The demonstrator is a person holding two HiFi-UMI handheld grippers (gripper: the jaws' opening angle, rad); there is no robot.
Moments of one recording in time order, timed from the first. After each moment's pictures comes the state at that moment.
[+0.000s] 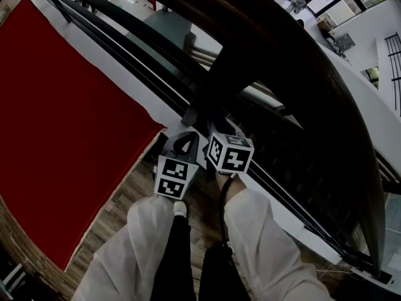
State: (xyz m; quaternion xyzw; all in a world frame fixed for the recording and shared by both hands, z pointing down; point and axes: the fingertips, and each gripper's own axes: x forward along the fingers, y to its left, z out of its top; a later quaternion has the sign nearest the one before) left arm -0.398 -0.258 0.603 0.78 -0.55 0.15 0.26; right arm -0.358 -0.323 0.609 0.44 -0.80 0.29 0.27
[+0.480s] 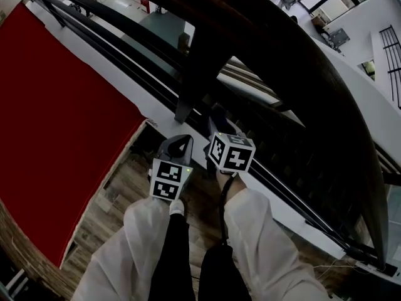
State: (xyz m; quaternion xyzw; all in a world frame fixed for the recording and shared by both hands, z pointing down) left arm -0.378 -0.233 0.616 0.78 -0.54 0.16 0.27; right arm -0.319 -0.311 0.617 0.46 -0.79 0.31 0.26
